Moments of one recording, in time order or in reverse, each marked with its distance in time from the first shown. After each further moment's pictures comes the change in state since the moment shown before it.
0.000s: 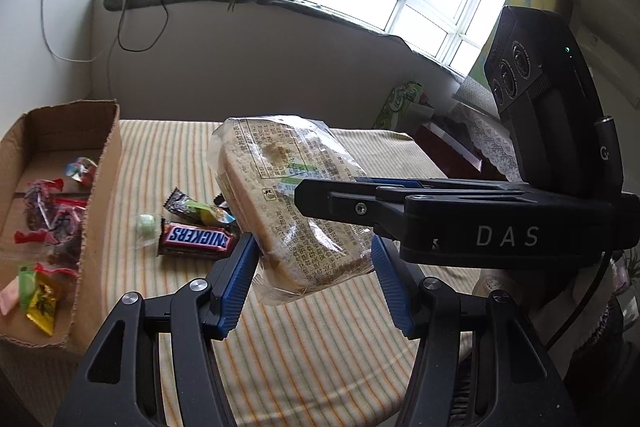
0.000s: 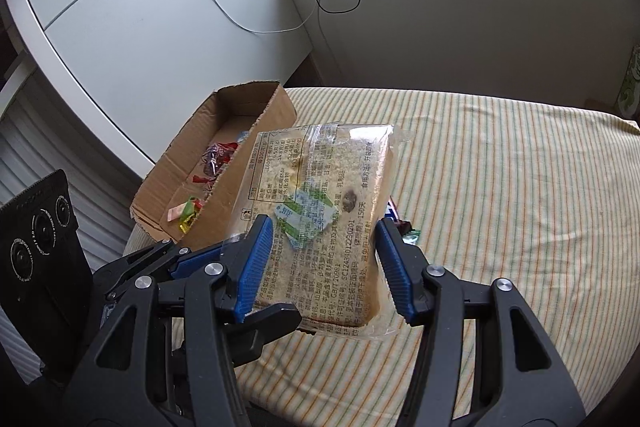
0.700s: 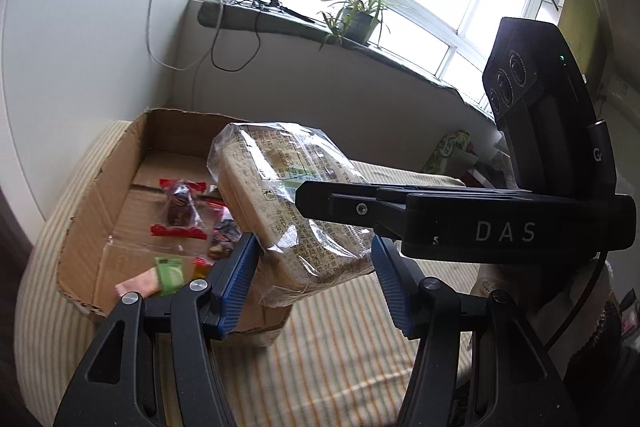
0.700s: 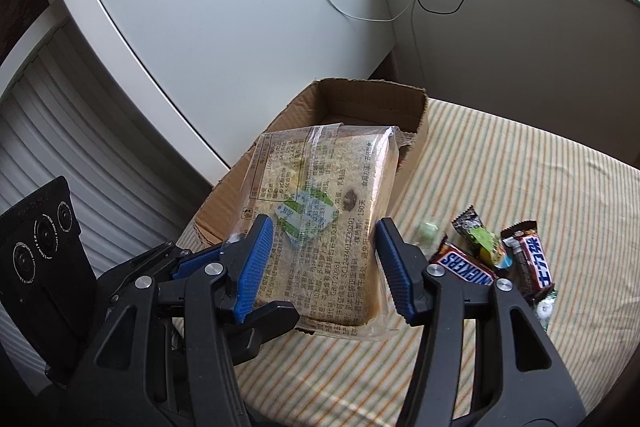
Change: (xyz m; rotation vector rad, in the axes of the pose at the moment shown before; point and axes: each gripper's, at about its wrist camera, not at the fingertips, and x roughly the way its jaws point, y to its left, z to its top) left arm -0.083 0.100 -0.011 -0.125 -0.123 0.132; right arm 0.073 0.137 0.036 -0.149 0.050 0.114
